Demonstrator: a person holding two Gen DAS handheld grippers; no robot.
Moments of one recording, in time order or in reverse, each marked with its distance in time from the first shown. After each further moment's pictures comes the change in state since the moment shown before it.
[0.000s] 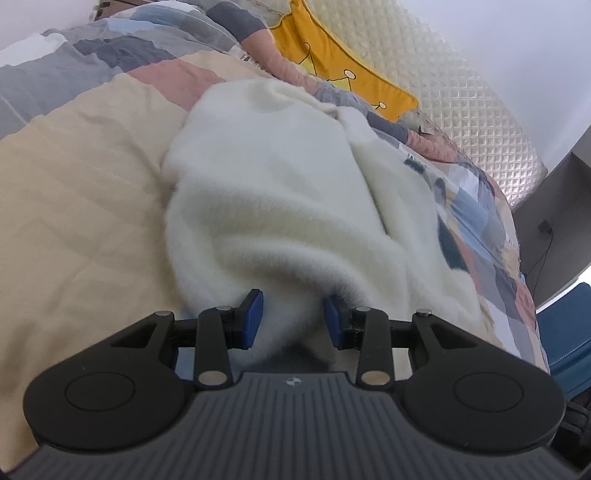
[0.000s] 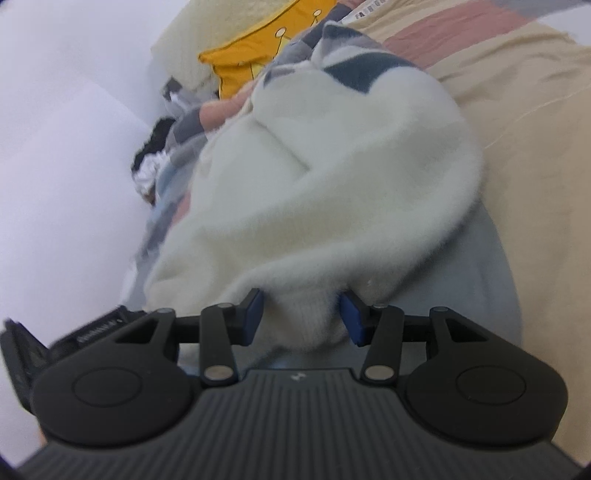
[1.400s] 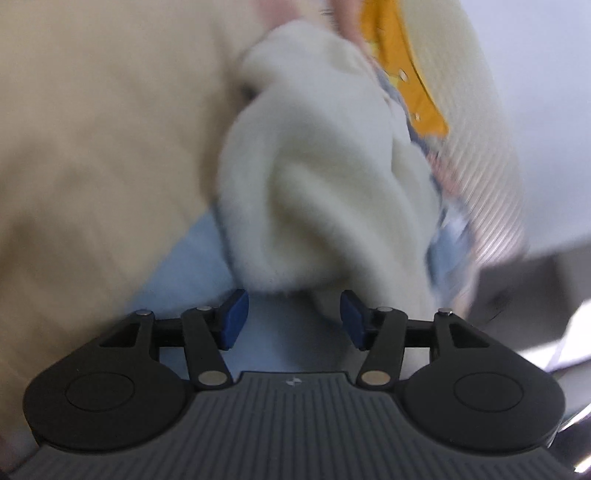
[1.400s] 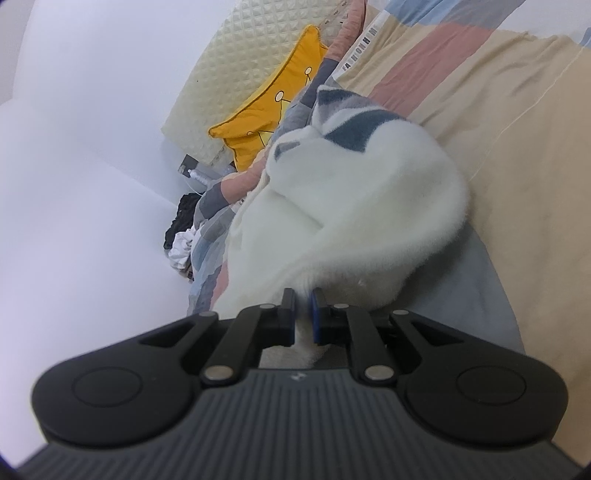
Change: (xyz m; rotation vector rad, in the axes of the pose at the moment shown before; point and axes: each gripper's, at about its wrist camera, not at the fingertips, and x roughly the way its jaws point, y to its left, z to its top) left arm 0.011 0.061 -0.035 -0.537 0.136 -0.181; right arm -0.045 -0.012 -0.002 0.158 -0.188 0.114
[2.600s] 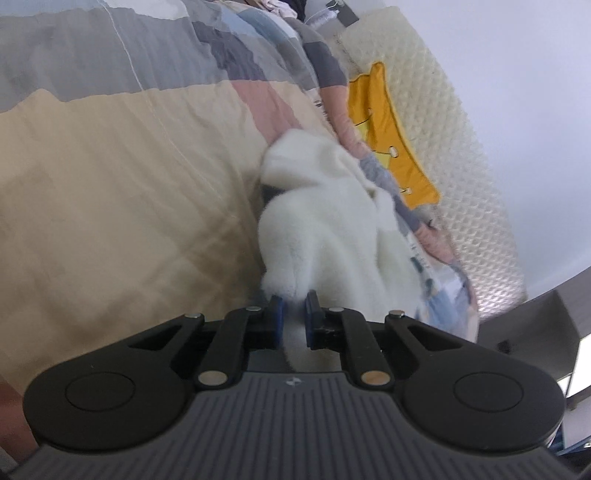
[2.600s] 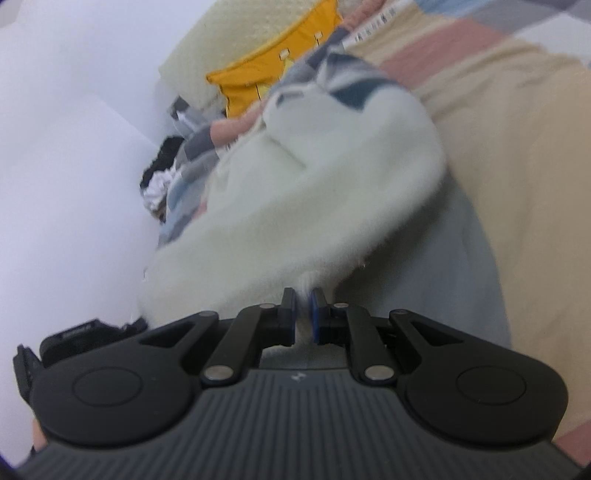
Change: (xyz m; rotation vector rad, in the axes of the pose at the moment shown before) left arm -0.099 -0.022 0.025 0.131 -0.248 0.071; right arm -0.007 0.021 -0.035 -0.164 0.144 -0.118
